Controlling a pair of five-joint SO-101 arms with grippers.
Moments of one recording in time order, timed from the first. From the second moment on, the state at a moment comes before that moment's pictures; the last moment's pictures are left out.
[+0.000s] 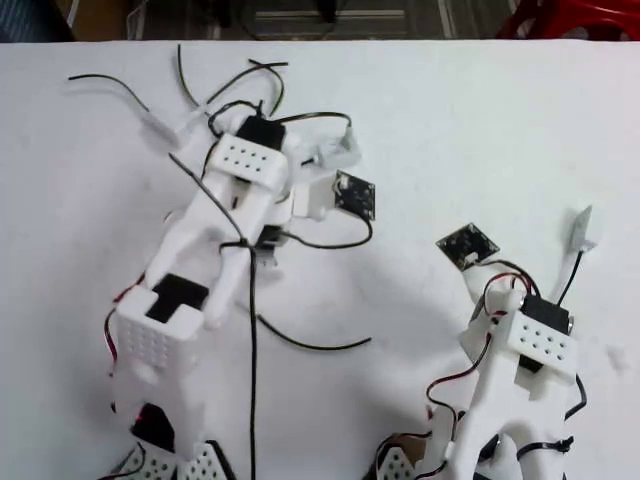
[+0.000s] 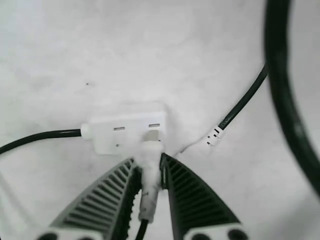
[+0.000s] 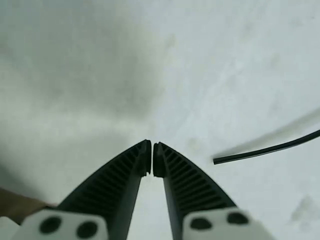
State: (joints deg) left arm 15.7 28.2 -20.0 100.4 -72.7; right arm 24.2 -39.5 62.9 64.2 57.5
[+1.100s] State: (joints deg) left arm 19.1 31.3 -14.3 93.8 -72.7; right arm 24.2 -39.5 64.2 64.2 57.5
